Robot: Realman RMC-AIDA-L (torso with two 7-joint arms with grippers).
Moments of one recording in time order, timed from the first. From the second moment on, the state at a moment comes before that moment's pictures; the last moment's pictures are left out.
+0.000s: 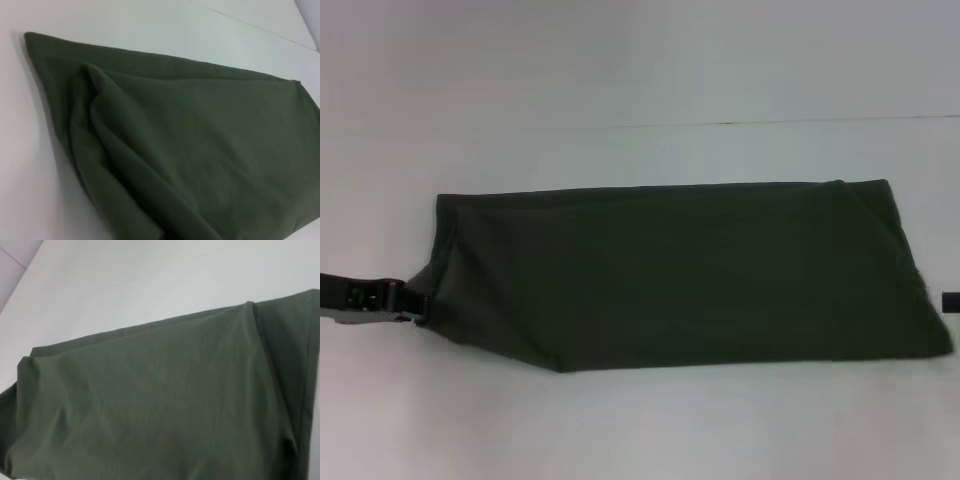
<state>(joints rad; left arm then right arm) -0.70 -1.96 0.37 0.74 2.64 1.66 -2.25 0.47 1.92 -0.47 -0.78 -2.38 -1.57 2.13</state>
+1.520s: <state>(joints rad) -0.78 -1.92 0.36 0.75 2.69 1.58 -2.54 0.57 1.91 -0.40 -0.62 -1.99 -1.38 1.51</state>
